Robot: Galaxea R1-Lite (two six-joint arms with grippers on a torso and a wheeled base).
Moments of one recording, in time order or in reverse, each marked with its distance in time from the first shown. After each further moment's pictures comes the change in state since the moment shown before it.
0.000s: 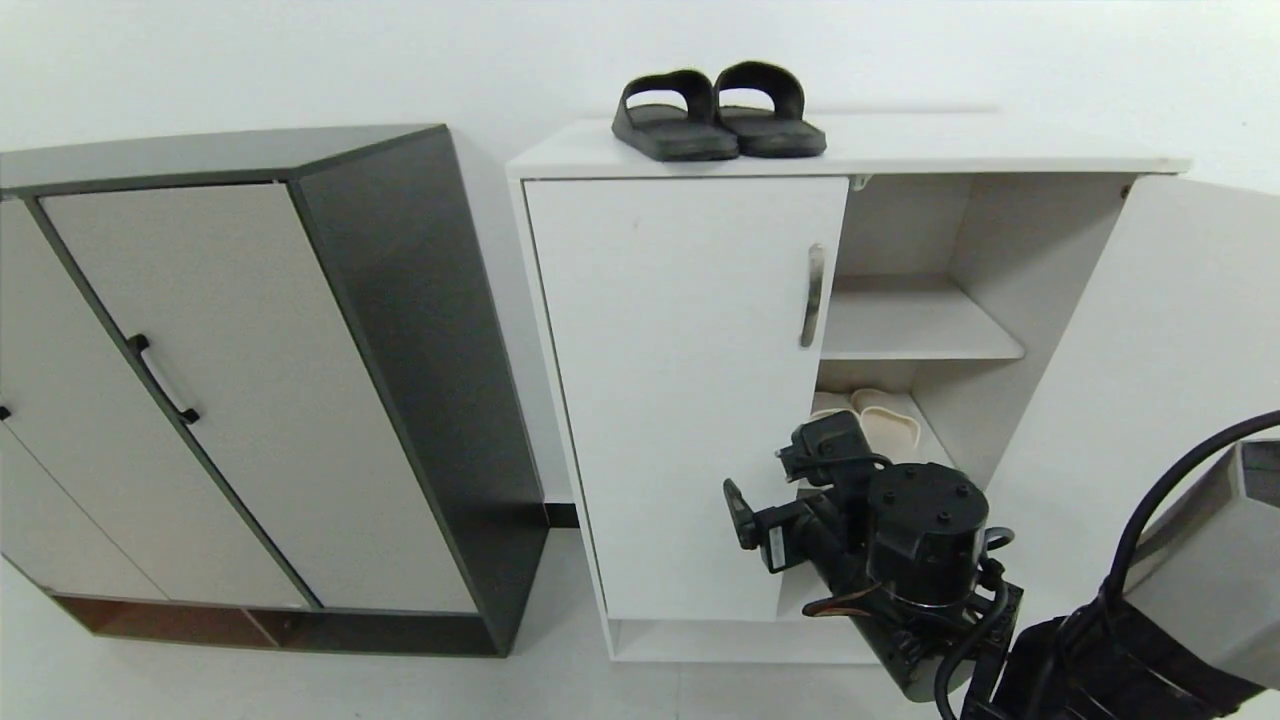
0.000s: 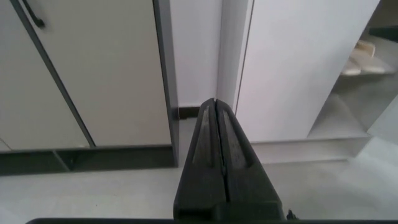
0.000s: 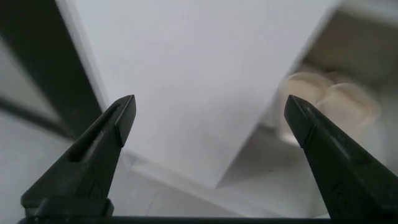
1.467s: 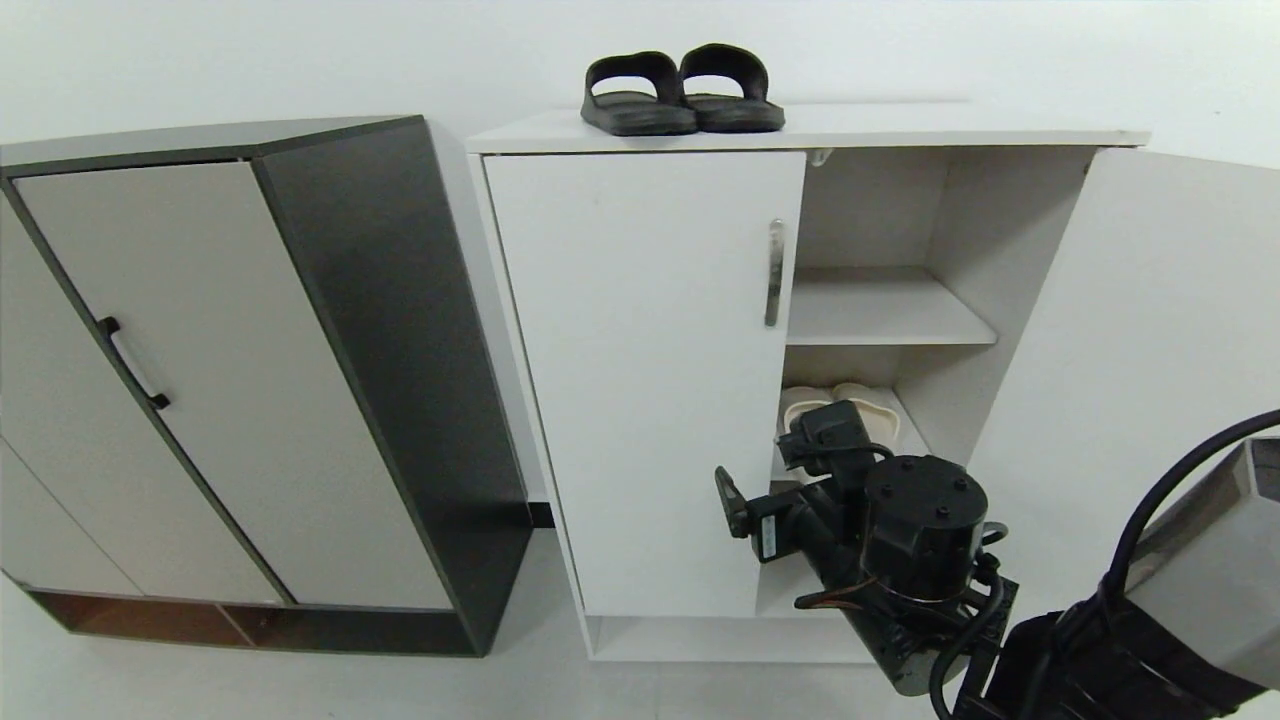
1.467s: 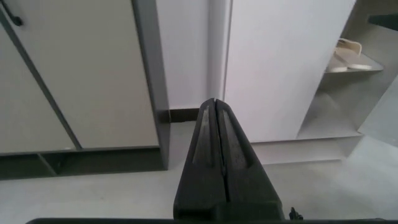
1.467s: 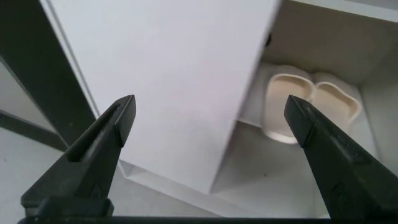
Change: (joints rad) left arm 0.001 0.000 0.000 0.000 -0.001 0.007; right arm 0.001 -0.001 -0.028 -0.002 -0.013 0.028
